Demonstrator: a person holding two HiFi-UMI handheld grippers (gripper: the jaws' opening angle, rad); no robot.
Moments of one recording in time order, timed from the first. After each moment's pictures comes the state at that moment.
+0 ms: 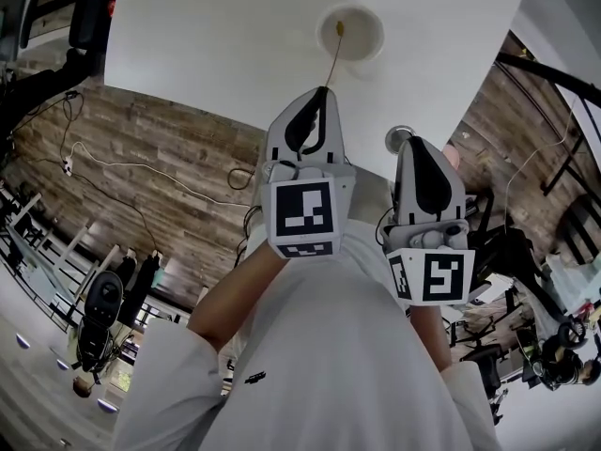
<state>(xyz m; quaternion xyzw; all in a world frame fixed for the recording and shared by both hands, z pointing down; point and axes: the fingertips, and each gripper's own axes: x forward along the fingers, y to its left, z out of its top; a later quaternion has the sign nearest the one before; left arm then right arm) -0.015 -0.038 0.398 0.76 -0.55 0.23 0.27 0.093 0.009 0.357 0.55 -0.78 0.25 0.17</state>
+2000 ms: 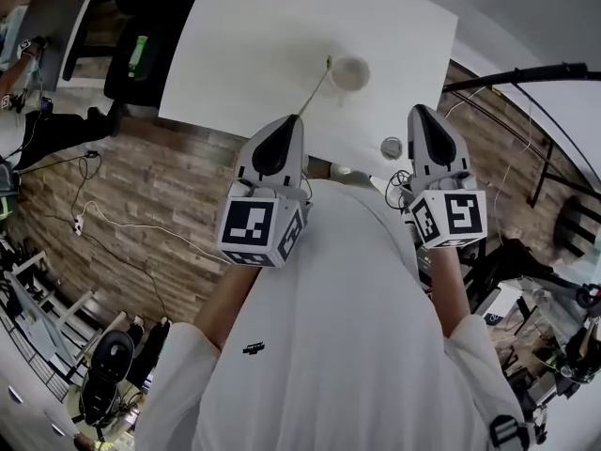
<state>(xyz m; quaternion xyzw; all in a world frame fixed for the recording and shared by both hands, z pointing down) -0.095 0.001 0.202 0.85 -0.47 0.12 0.19 0.083 -0.001 0.202 0.58 -0.80 0.13 0.08</state>
